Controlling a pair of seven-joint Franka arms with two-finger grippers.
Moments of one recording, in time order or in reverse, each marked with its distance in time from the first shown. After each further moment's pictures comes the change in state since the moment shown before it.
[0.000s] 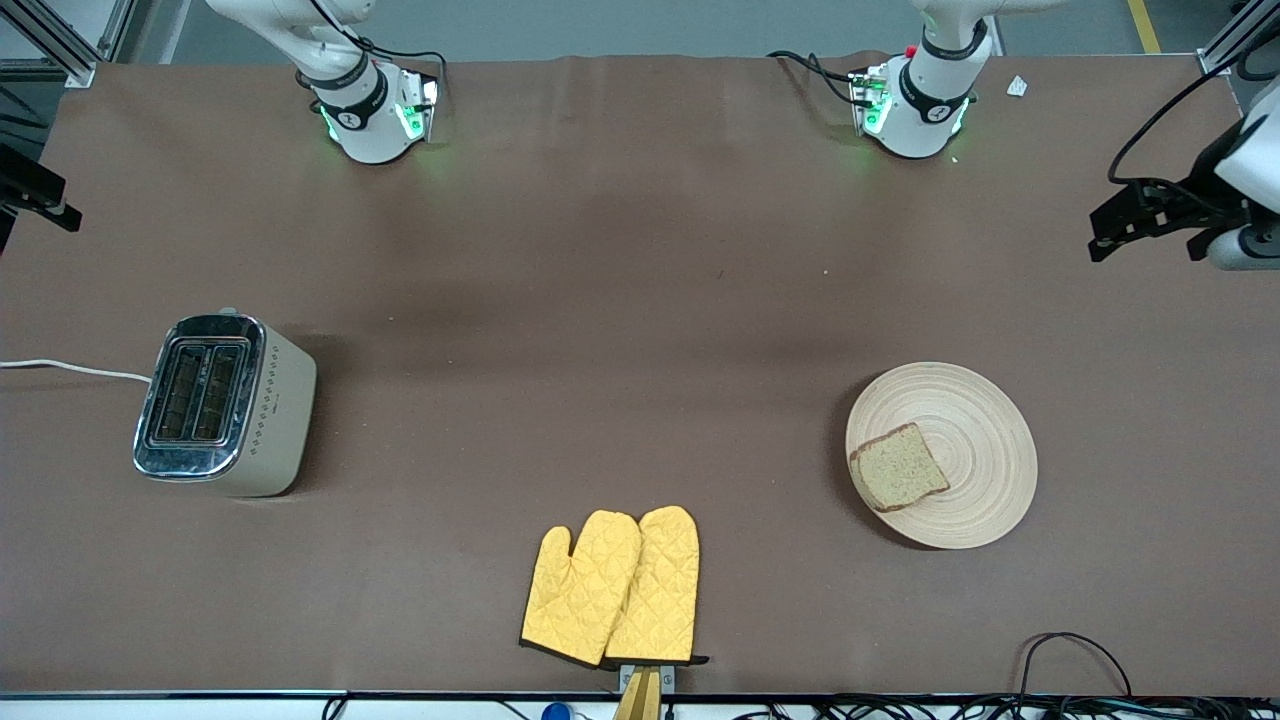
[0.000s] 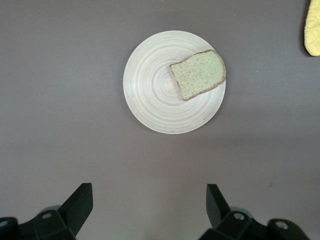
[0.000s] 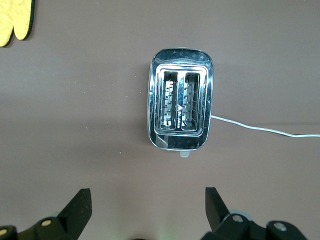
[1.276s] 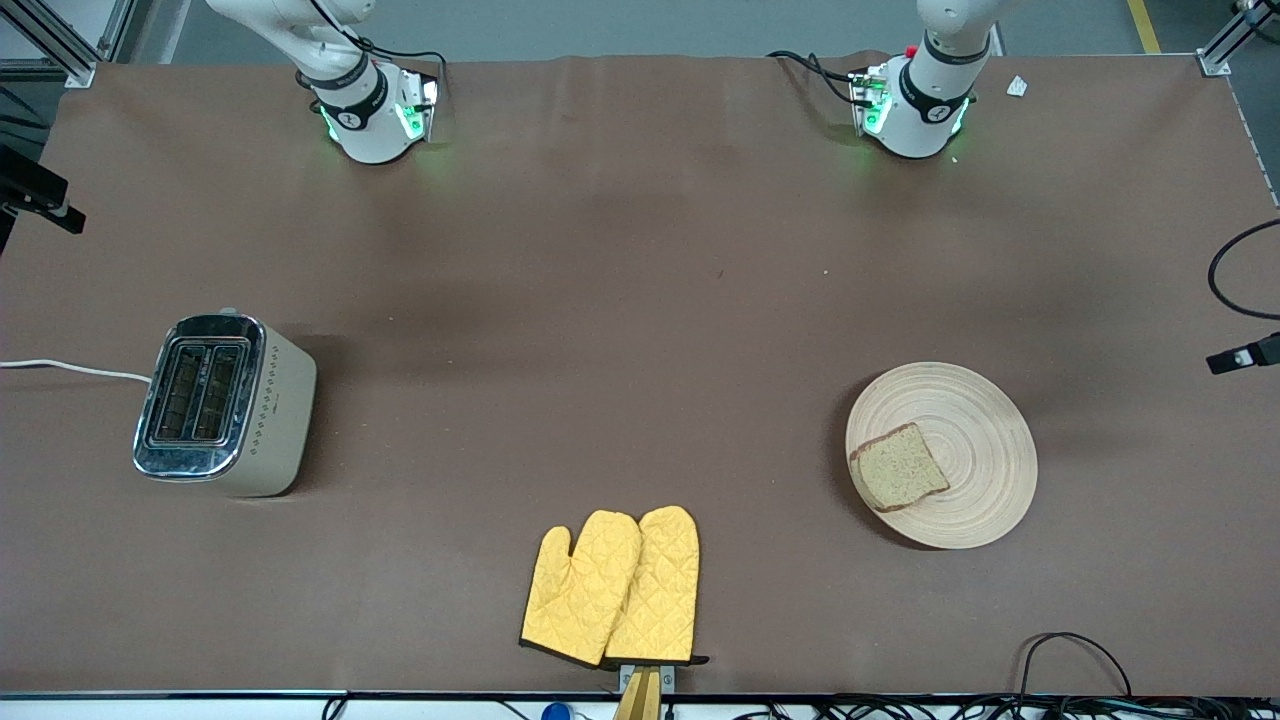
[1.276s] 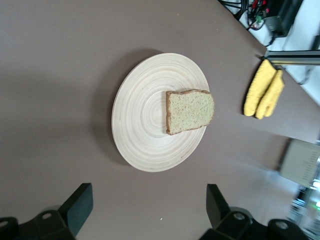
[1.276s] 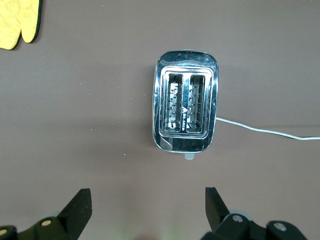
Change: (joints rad) left arm 0.565 0.448 0.015 -0.002 -0.633 0.110 0.407; right arm -0.002 0.002 -0.001 0.000 0.022 0.007 0.000
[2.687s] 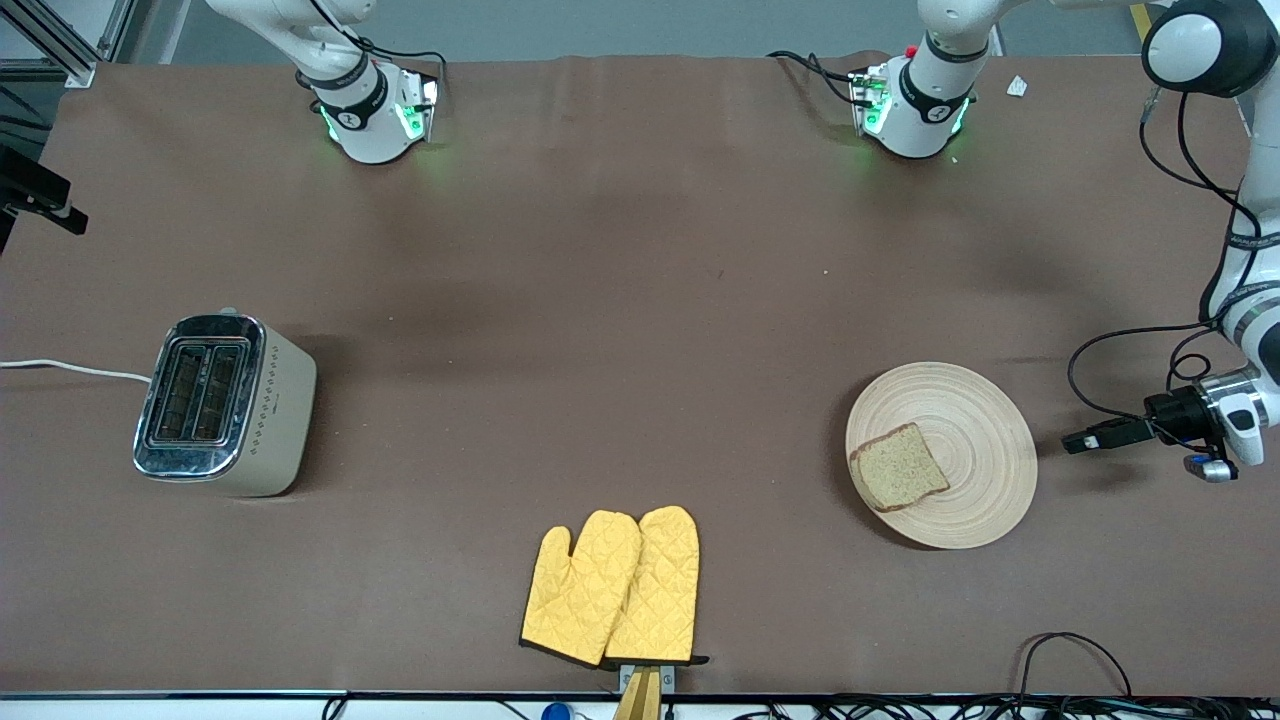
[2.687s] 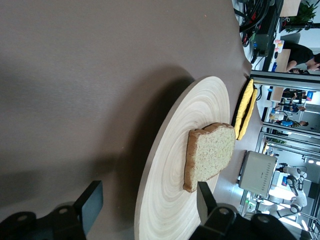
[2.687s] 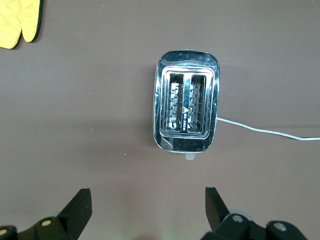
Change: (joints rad) left arm -0.029 0.420 -0.017 0.018 -0.299 0.199 0.271; right arm 0.000 0.001 0.002 -0.002 0.001 0.000 -0.001
